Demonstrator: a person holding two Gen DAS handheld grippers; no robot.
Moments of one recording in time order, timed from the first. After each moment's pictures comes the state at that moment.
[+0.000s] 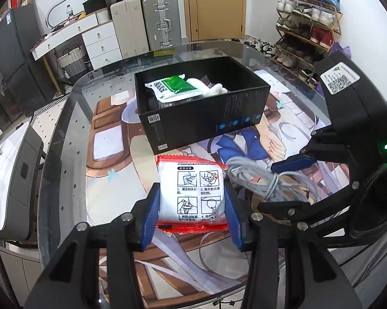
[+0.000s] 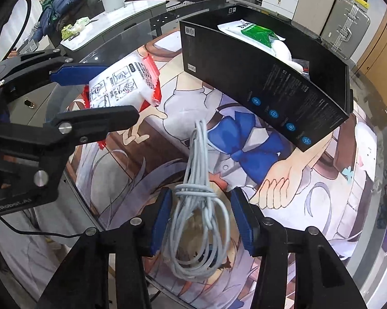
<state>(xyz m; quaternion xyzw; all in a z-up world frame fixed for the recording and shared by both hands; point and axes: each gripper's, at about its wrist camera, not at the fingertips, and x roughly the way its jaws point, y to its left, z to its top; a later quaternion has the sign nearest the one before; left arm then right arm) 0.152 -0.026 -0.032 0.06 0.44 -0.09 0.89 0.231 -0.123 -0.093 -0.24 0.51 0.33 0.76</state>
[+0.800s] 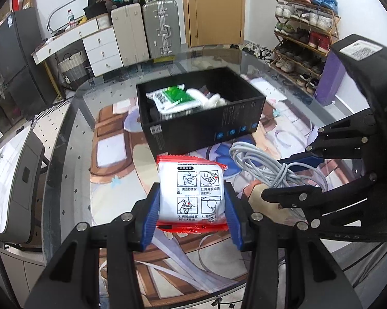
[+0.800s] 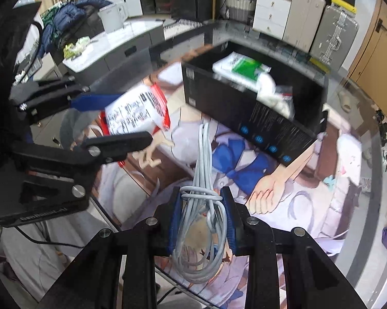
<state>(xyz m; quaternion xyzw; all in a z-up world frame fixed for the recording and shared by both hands) 0.144 -0.028 -0.011 0.06 0.42 -0.09 0.90 0.218 -0.130 -0.042 -0.21 0.47 0.33 0.79</state>
